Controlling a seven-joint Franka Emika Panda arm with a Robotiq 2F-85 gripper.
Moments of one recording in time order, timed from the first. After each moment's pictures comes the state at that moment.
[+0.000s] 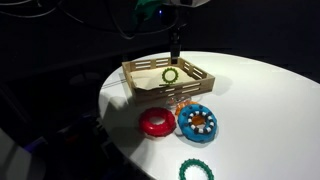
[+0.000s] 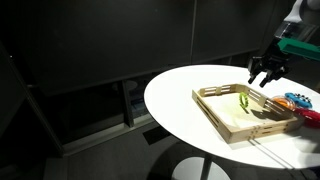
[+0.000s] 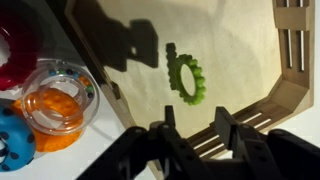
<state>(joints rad) -0.05 -0.12 -0.04 -2.51 0.27 2.55 0.47</state>
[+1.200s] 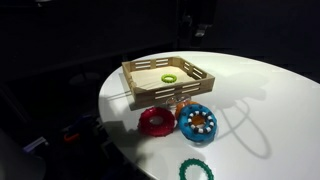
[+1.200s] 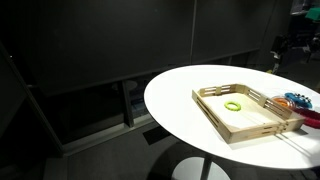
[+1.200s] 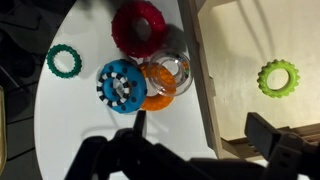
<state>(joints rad) -0.16 -0.16 -0.08 -2.25 -0.05 1.98 0.40</state>
